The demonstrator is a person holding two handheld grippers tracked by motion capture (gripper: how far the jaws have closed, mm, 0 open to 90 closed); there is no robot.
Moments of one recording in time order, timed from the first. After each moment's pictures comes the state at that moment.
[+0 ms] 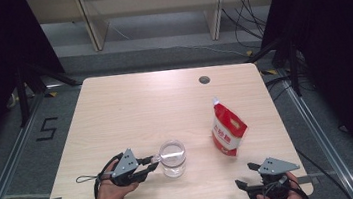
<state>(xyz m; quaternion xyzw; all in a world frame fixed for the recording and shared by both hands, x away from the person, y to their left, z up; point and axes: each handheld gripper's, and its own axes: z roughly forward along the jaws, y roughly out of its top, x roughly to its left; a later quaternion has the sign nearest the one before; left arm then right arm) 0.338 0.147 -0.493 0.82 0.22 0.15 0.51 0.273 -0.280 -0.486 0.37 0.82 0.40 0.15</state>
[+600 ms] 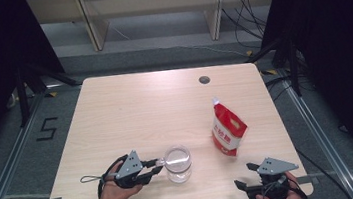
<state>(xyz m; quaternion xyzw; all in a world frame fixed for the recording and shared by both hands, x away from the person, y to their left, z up) 0.334 0.139 -0.493 0.82 0.21 0.14 0.51 0.274 -0.278 -0.486 0.37 0.82 0.40 0.15</state>
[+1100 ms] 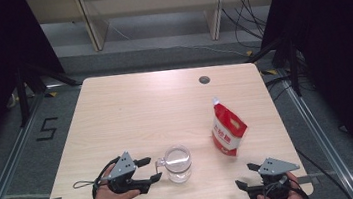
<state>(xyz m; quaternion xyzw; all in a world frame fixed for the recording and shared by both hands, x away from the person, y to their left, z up) 0.317 0.150 -0.471 0.81 0.27 0.12 0.51 0.274 -0.281 -0.487 0.36 0.83 0.40 0.15</state>
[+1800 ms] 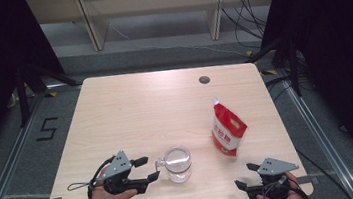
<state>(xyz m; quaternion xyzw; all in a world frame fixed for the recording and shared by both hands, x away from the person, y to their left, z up) 0.308 0.151 -0.454 0.80 0.29 0.11 0.52 0.272 -0.278 -0.486 0.37 0.83 0.40 0.15</state>
